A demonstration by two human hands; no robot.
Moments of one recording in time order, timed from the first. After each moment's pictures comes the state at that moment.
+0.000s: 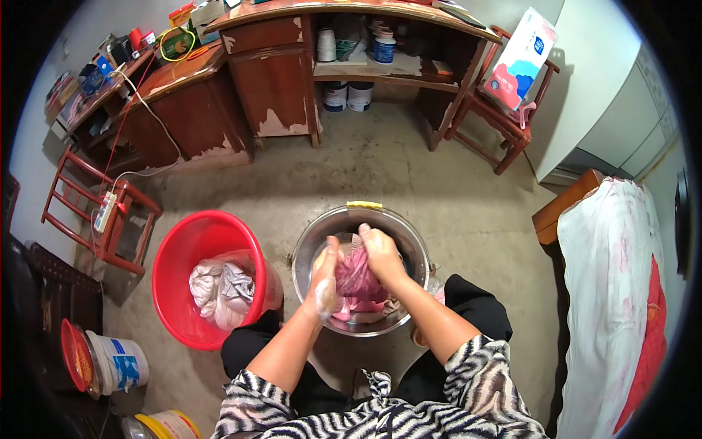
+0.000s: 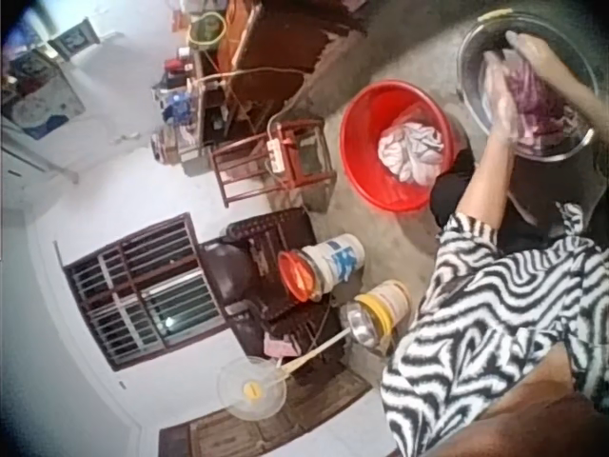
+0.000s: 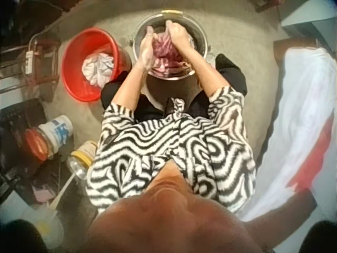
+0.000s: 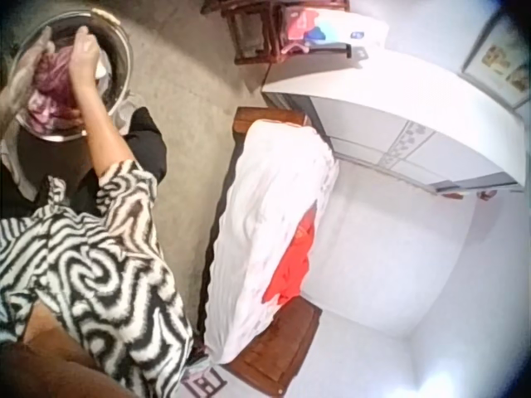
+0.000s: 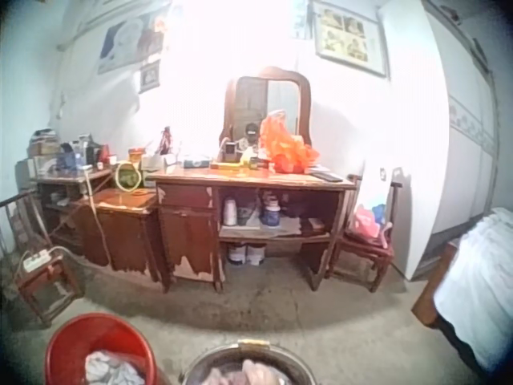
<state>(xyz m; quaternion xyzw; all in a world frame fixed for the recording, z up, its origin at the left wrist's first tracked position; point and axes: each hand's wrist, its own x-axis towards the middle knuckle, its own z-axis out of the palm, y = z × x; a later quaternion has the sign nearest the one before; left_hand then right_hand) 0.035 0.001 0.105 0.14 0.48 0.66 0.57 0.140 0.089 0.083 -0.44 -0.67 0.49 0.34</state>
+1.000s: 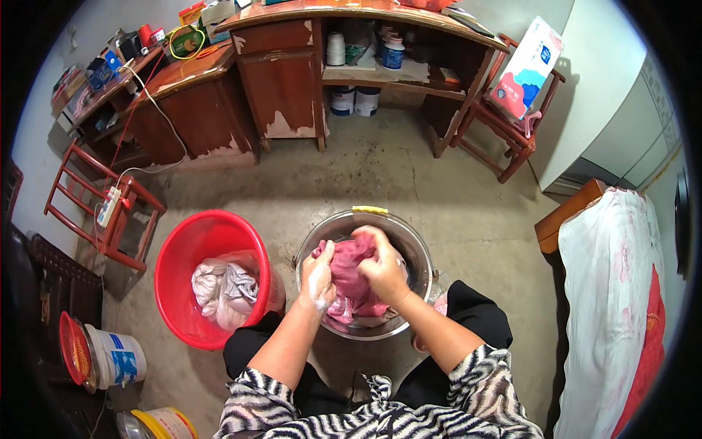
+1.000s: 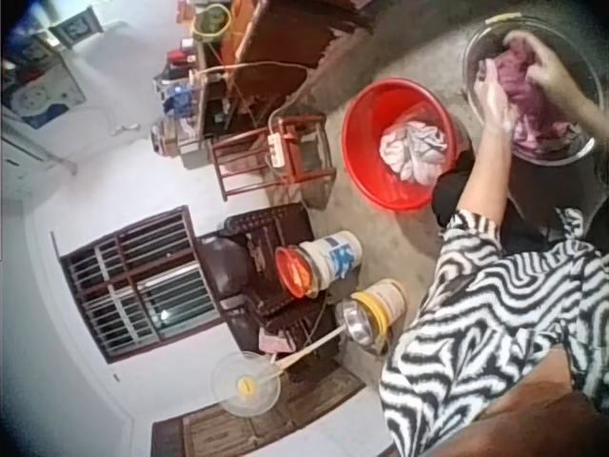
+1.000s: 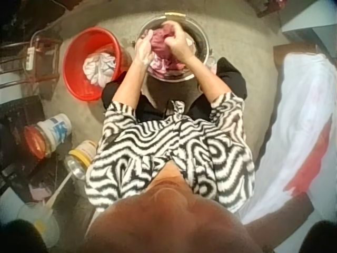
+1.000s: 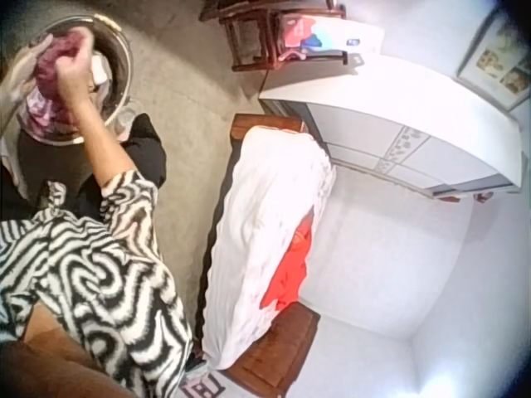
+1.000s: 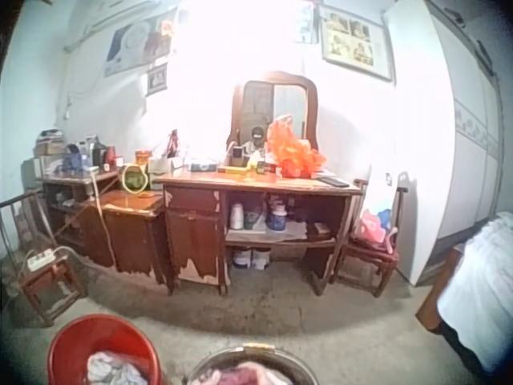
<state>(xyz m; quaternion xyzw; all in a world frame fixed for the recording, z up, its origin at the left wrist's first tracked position) 0.018 0.011 0.089 0.00 0.36 0.72 0.59 0.135 0.058 0.130 -0.30 -0.66 0.52 0.44</state>
